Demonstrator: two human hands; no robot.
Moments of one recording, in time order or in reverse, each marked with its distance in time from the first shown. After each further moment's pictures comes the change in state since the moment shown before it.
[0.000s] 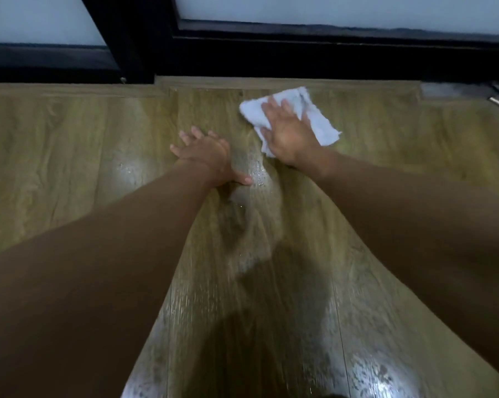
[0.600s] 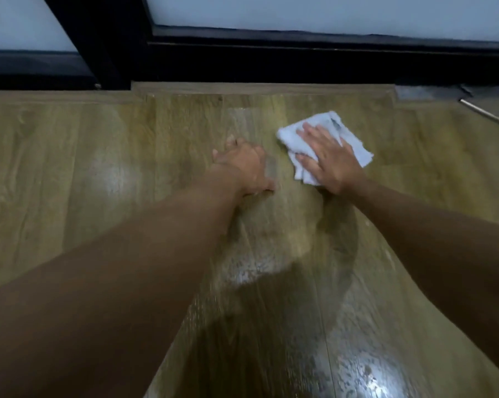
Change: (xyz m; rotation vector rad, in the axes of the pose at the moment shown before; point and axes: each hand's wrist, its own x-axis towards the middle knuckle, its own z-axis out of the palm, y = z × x) left_hand -0.014 0.067 -0.004 -0.083 0.031 0.317; right_hand -0.081 0.096 0.002 0.028 0.091 0.019
